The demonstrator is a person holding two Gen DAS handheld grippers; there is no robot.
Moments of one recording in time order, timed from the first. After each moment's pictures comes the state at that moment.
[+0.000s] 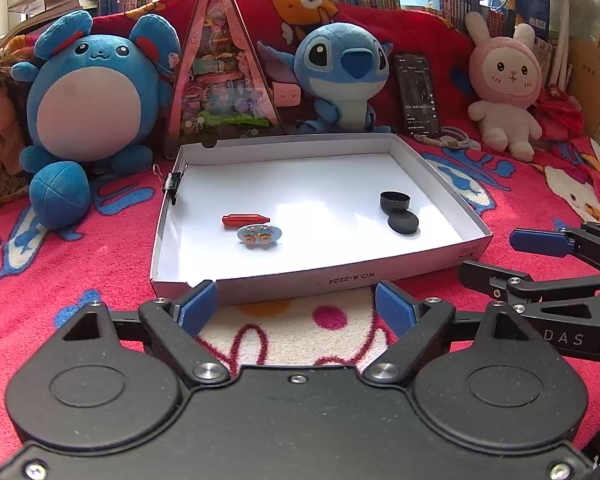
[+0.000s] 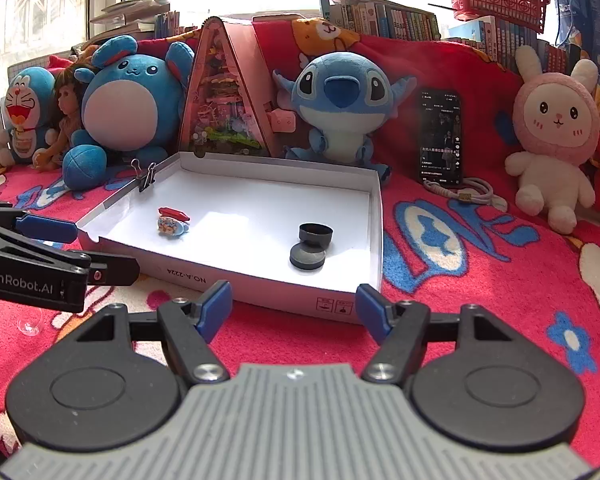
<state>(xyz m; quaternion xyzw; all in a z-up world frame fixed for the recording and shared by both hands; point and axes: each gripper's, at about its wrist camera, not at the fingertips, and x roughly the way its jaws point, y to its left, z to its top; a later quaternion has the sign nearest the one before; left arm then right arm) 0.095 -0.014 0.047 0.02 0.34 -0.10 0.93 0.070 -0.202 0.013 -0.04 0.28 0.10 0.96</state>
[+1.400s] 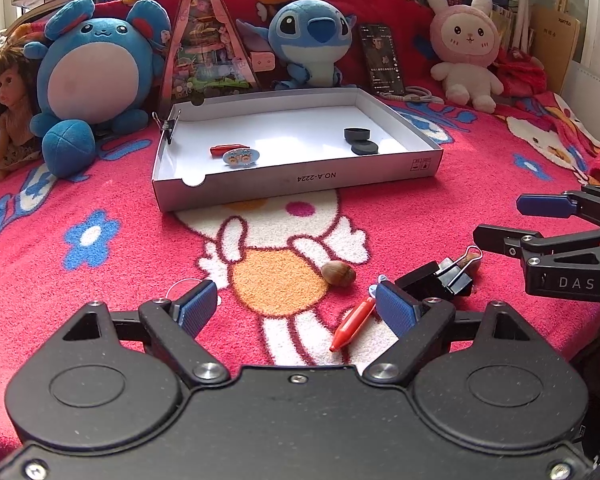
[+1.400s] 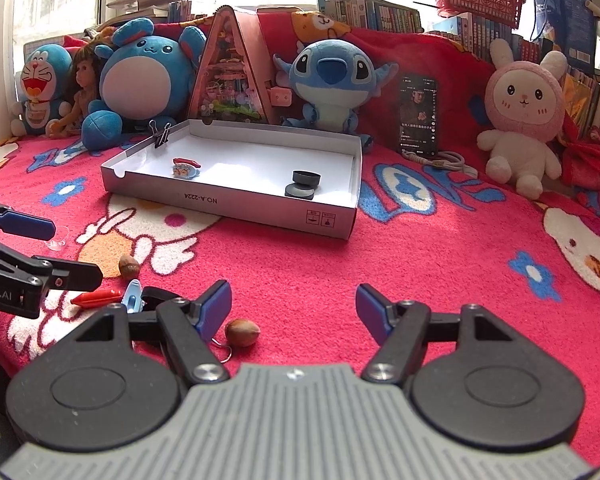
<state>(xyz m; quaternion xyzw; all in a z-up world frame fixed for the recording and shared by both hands) 0.002 -0.009 0.024 0.04 0.36 -0.12 0.93 -0.012 -0.216 -0.003 -0.06 0.28 0.08 0.96</state>
